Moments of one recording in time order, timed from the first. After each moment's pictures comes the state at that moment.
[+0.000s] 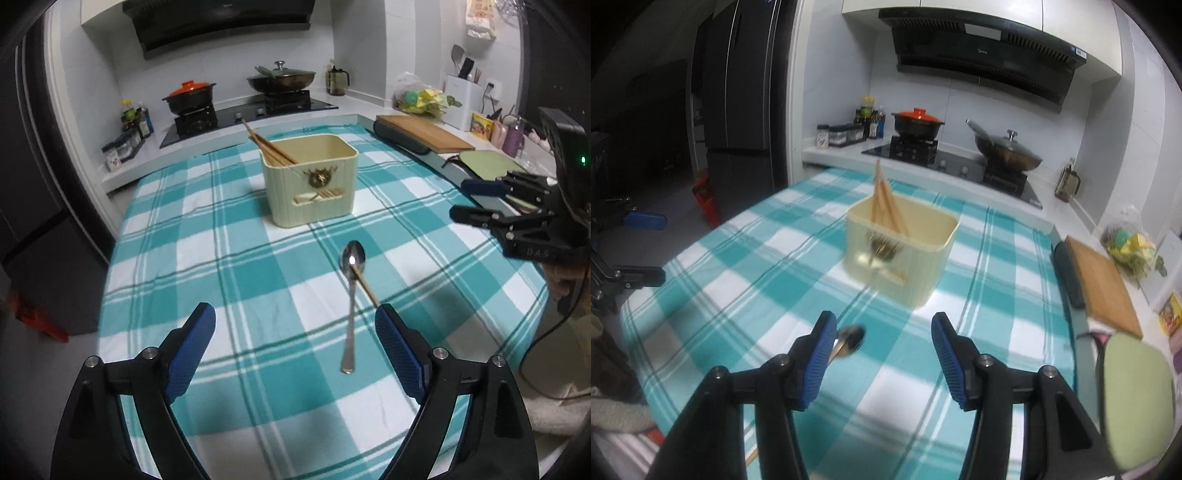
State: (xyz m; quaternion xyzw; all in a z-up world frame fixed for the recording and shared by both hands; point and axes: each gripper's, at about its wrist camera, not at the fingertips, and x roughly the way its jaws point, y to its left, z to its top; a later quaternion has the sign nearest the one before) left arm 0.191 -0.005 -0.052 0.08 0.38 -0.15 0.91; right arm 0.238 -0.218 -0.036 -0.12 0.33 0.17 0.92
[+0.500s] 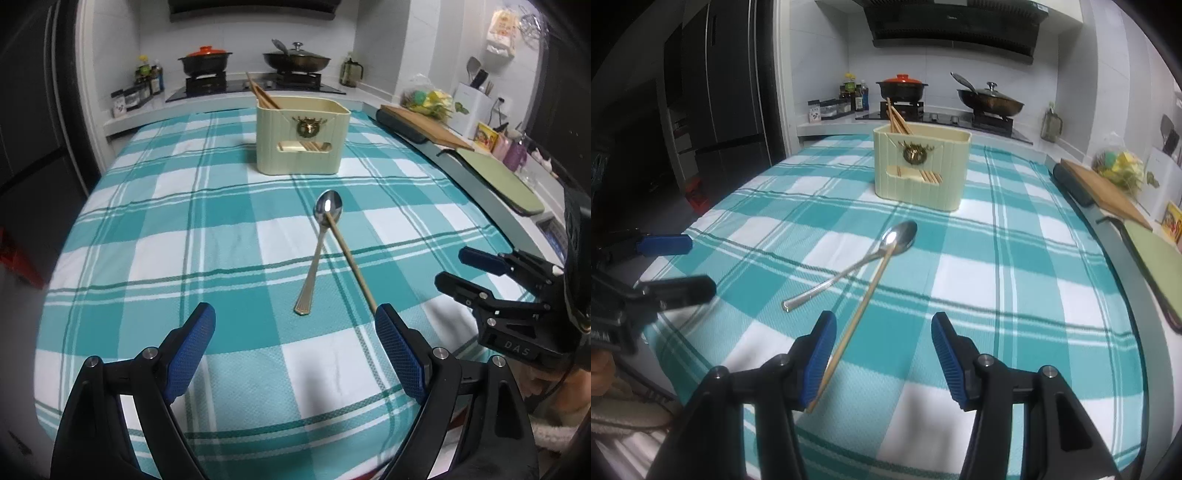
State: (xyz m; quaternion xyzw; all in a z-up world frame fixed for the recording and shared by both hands) left arm 0.145 -0.008 -0.110 0.00 0.40 -0.14 0.91; right arm 0.138 -0.198 -0.123 -0.05 0.37 0.13 0.92
